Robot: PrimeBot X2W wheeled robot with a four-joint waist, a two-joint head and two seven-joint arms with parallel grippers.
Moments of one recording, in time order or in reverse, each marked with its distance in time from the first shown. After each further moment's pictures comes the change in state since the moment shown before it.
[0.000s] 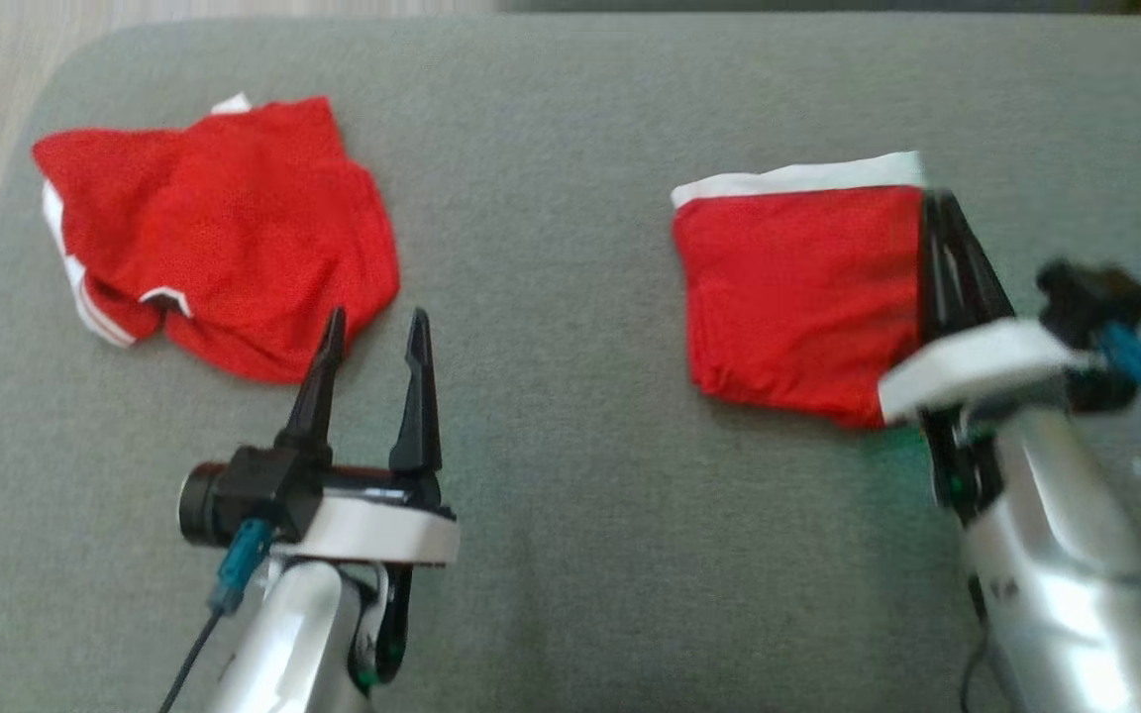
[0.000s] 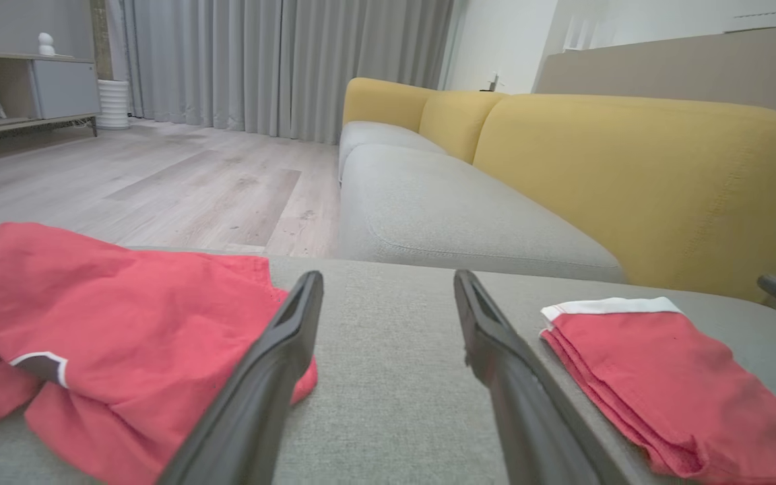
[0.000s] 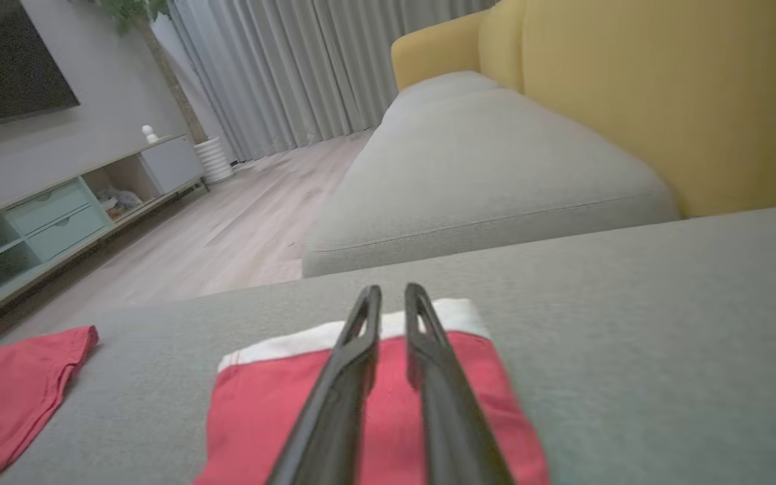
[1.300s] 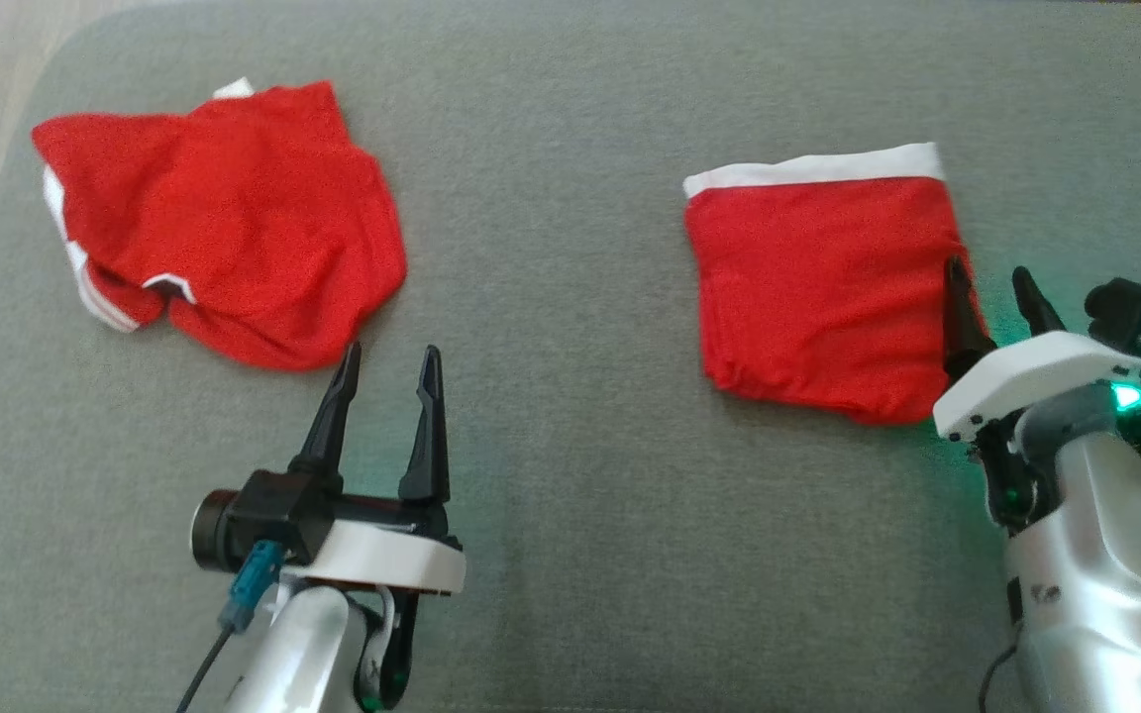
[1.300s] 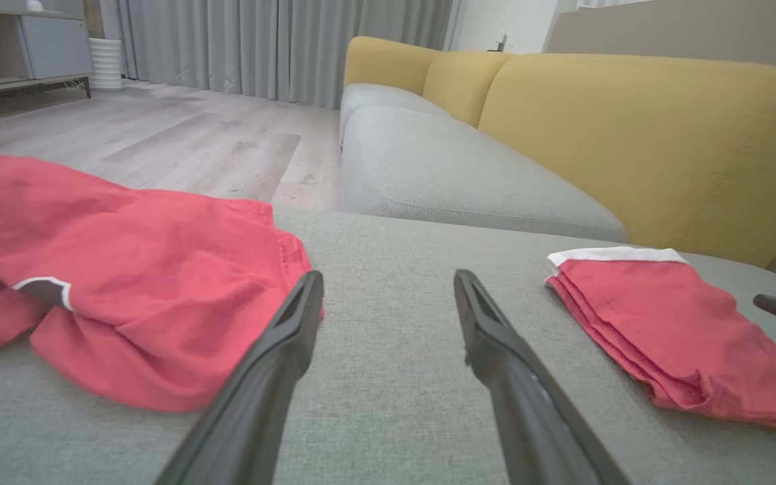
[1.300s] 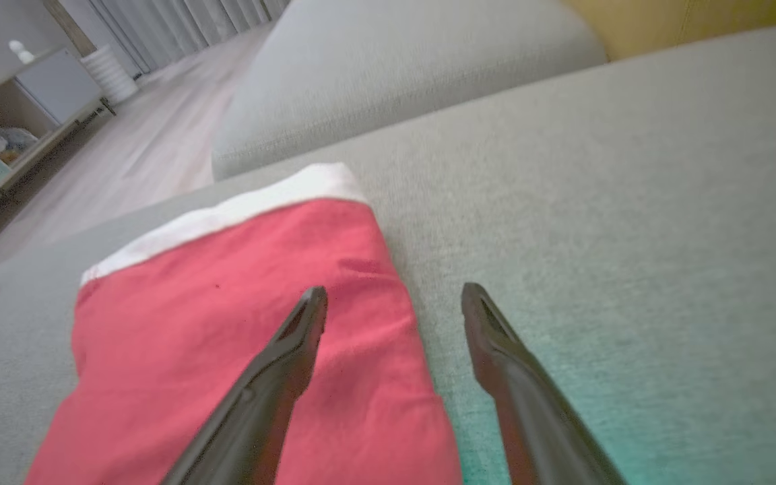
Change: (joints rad) left arm 0.044 0.001 -0.008 0.024 0.002 -0.019 0.000; right arm 0.073 0.022 -0.213 -0.058 -0.062 0.000 0.263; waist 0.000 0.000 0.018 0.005
